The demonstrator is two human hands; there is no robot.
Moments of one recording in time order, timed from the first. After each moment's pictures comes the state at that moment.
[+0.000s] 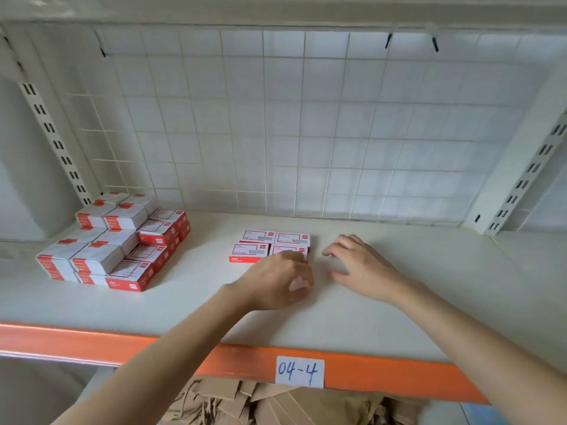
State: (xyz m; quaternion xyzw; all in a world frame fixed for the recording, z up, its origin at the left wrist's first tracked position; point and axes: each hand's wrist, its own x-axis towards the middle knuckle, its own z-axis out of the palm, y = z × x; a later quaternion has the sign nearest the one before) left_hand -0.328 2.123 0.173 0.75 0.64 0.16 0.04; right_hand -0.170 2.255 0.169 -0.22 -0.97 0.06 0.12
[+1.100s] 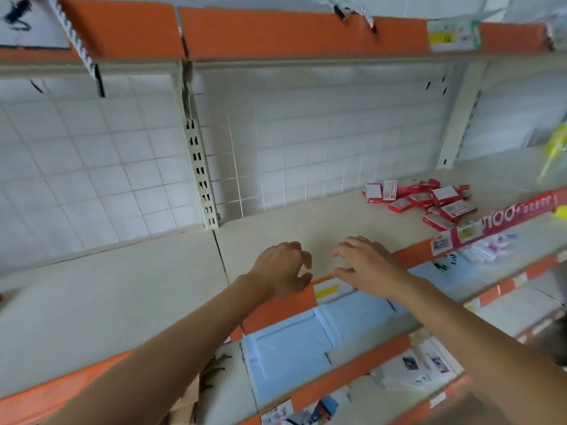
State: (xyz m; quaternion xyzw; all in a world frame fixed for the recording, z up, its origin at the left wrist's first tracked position) left_hand 0.151 2.320 0.203 0.84 0.54 0.10 -0.01; right_hand 0.340 2.336 0.203 -0.50 -0.86 0.00 0.09
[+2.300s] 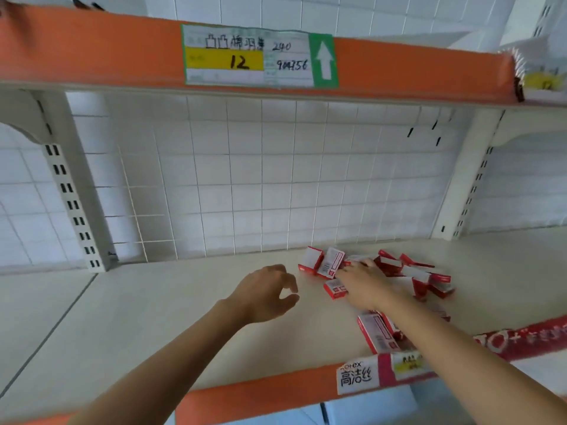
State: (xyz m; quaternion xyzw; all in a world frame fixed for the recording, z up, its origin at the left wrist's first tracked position) left_hand 0.332 2.523 0.203 0.77 0.62 0.13 0.03; right_hand 0.529 2.628 0.194 -0.43 -0.89 -0.12 -0.07
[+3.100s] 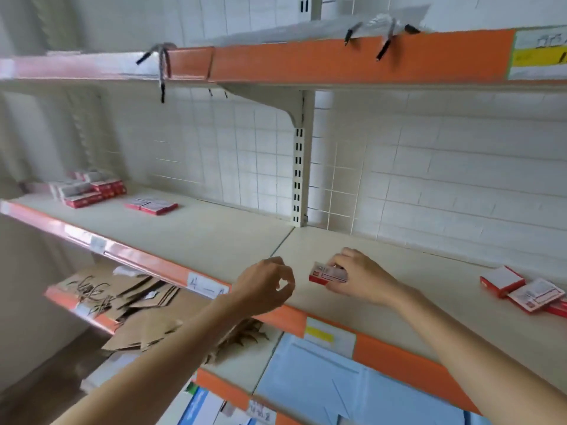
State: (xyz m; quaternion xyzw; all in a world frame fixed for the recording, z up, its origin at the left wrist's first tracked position) left_hand 0.186 2.288 0.190 0.52 0.83 0.19 -0.02; right_hand 0.300 2.479 0.195 -0.10 -0.98 0.13 0.11
